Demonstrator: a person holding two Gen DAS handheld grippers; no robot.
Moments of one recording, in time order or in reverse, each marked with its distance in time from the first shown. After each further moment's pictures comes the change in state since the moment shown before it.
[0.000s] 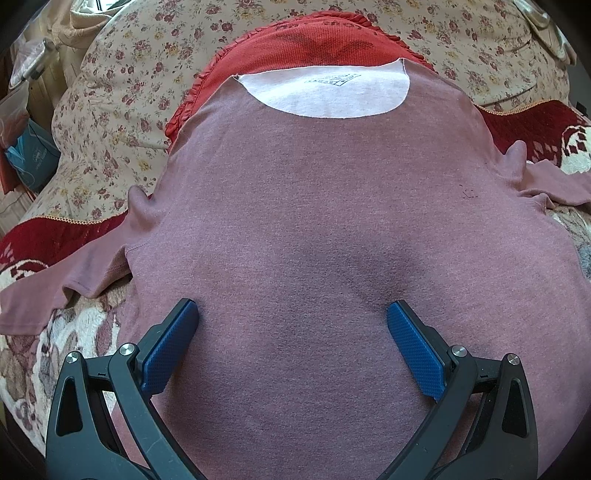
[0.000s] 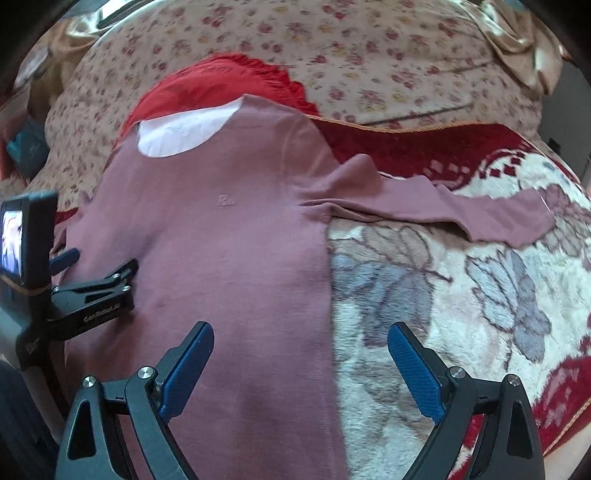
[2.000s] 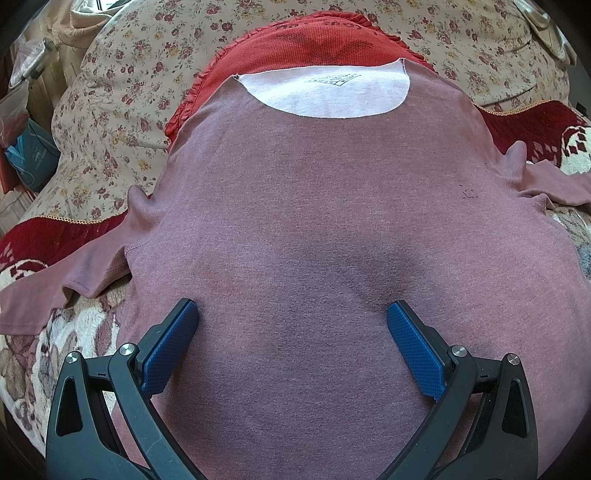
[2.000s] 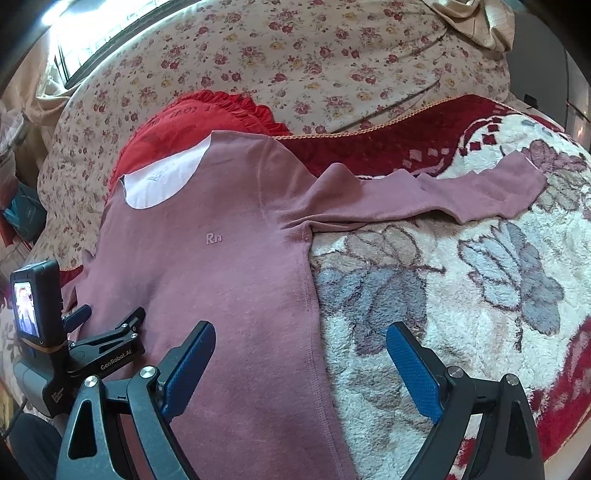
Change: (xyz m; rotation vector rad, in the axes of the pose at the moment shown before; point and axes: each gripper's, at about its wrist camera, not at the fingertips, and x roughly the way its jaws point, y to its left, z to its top) left arm 0.000 0.001 0.000 -0.001 0.000 0.000; right arm -0.008 -0.032 0.005 0.212 -0.070 0.054
